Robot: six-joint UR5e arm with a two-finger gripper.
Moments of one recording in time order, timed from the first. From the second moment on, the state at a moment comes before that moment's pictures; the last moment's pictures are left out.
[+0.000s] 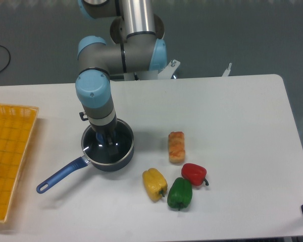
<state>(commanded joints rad) 2.17 -1.88 -1.77 -1.10 1.56 1.36</state>
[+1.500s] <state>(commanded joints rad) 2.16 -1.88 -1.76 -1.11 1.56 1.36</state>
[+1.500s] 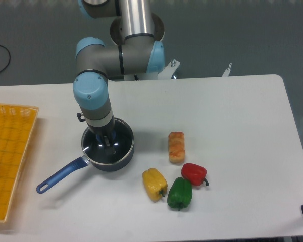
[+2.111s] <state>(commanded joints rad) 2.16 -1.88 -1.76 -1.11 1.56 1.36</state>
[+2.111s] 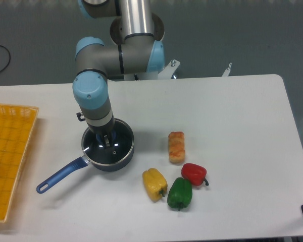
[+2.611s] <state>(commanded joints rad) 2.16 -1.87 -1.76 -1.12 1.56 1.36</state>
